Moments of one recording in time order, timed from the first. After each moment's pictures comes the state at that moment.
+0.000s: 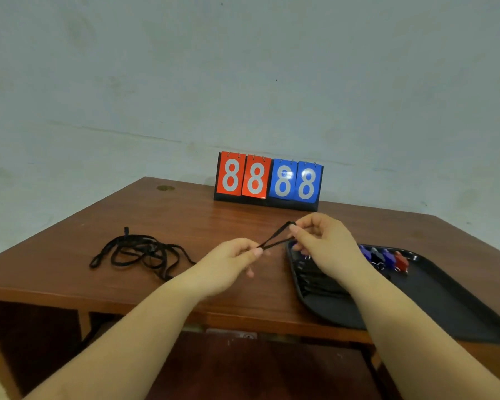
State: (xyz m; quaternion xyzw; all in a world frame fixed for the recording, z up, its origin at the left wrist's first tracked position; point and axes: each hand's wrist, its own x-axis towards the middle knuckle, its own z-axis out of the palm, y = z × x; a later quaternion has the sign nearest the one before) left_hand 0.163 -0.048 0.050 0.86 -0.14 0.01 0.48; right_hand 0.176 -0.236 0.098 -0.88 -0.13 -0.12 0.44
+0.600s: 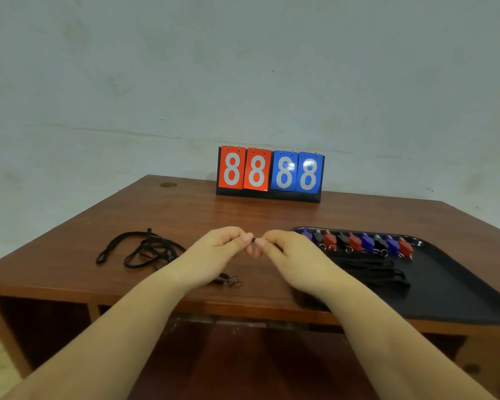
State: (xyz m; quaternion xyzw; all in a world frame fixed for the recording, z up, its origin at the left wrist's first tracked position) left_hand 0.137 -0.039 0.067 0.86 -0.17 0.04 0.48; right_hand 0.150 -0.206 0.080 -0.92 -0.26 -0.05 0.29
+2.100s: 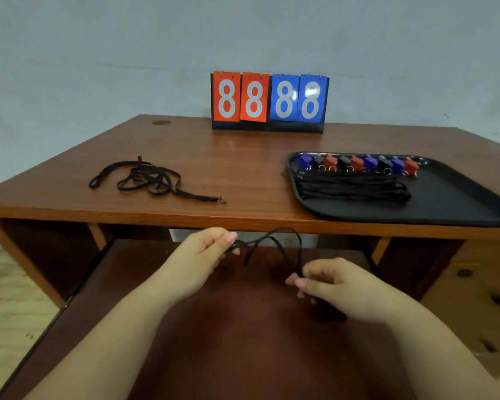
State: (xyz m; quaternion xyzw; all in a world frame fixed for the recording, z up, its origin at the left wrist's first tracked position) left_hand 0.073 -0.048 -0.042 0.83 -0.08 0.02 0.56; right_hand 0.083 -0.293 -0.040 -0.89 -0.19 0.17 0.38
